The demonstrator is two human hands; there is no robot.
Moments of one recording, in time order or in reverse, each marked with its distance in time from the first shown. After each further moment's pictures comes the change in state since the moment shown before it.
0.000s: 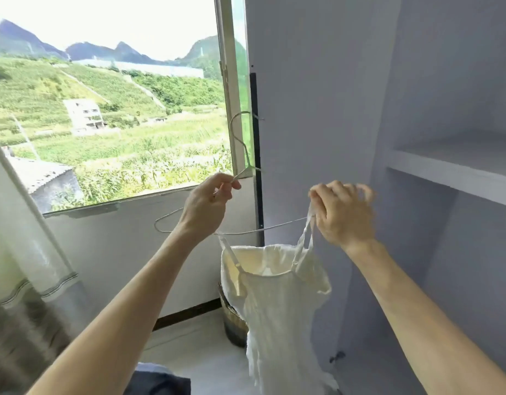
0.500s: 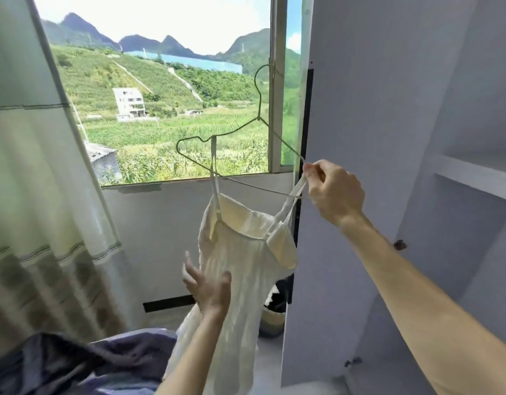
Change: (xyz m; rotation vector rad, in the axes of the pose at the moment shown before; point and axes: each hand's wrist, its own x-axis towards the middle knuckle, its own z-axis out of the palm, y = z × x) left_hand -0.156 -0.150 0.034 -0.121 0.548 -0.687; right_hand 0.027 -0.111 -0.022 0.394 -0.218 0.167
